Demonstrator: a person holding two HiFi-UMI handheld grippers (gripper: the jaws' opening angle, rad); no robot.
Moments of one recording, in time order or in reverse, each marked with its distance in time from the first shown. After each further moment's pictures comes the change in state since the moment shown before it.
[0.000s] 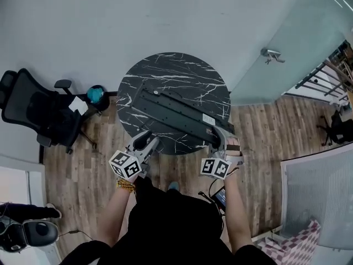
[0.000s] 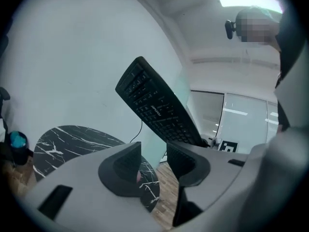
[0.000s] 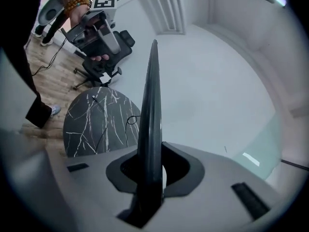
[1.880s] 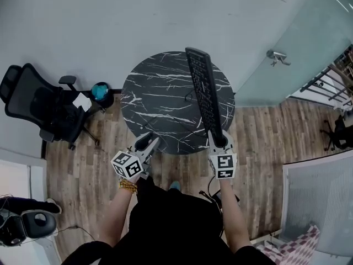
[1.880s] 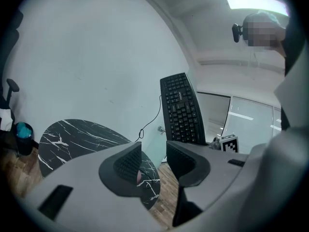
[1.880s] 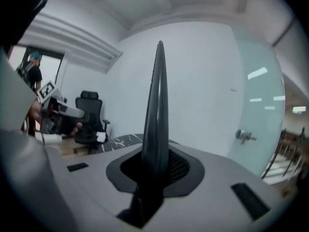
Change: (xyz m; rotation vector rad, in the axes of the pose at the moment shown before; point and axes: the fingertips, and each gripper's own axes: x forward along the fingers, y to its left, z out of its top) left arm -0.009 0.011 -0.014 -0.062 0.004 0.052; right arm 0.007 0.007 0.003 0.829 -0.156 0.190
